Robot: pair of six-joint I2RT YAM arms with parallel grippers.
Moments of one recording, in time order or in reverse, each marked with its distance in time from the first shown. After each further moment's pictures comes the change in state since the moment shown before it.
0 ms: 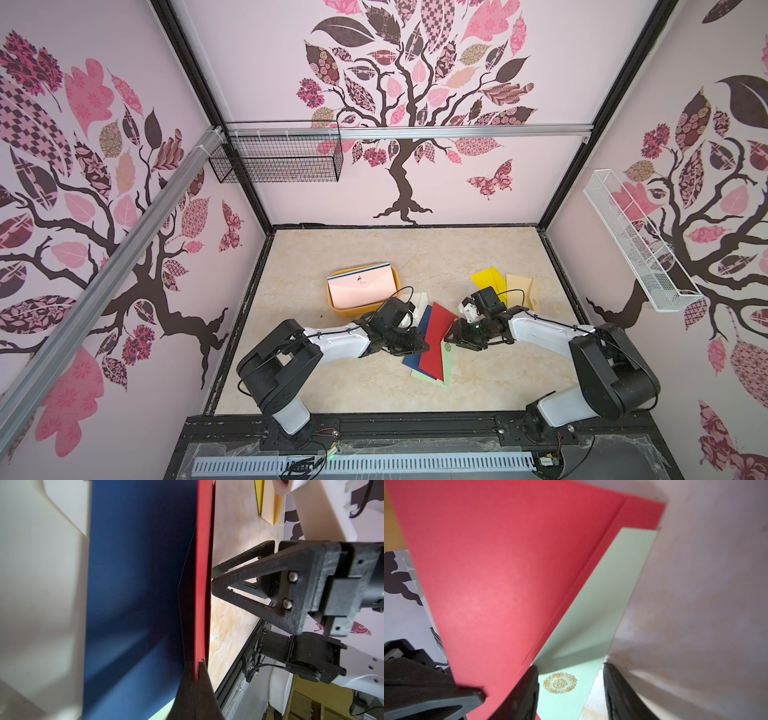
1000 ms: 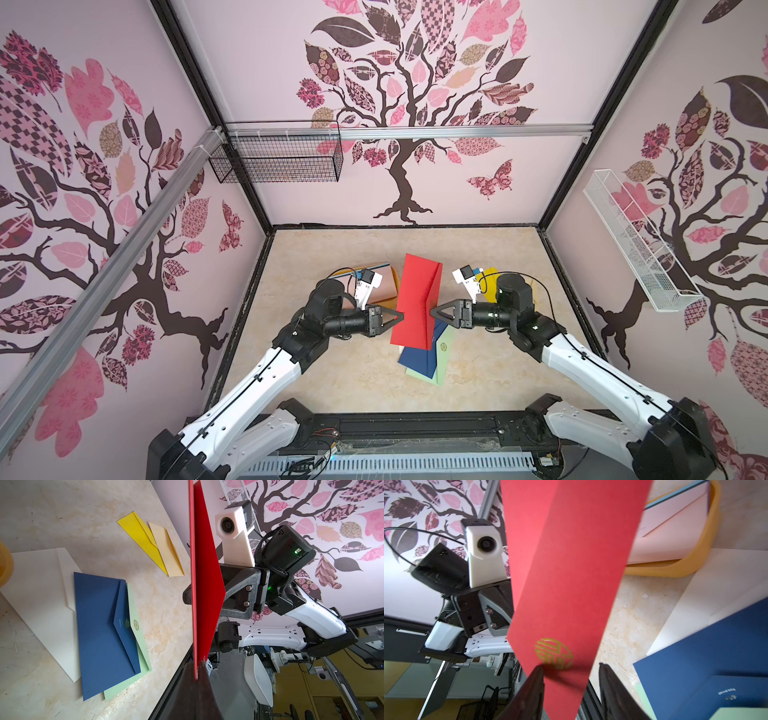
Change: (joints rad) left arm 0.241 -0.688 -0.012 -0.204 0.212 0.140; right arm 0.100 -0.438 0.031 0.399 -0.357 0.138
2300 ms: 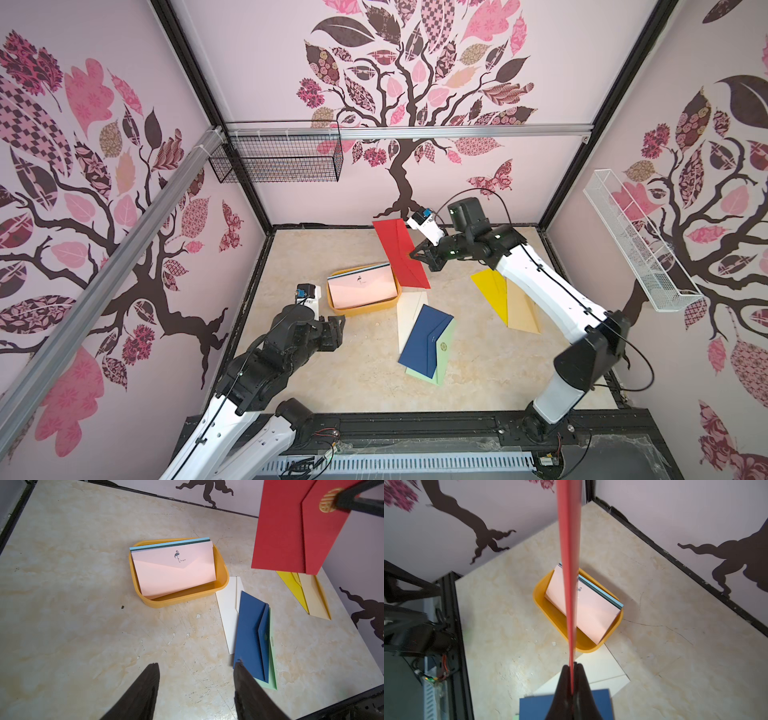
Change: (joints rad) left arm 0.001 -0.314 0.131 -0.705 -0.896 0.232; right arm 0.065 0.753 1.194 -0.858 0.373 -0.979
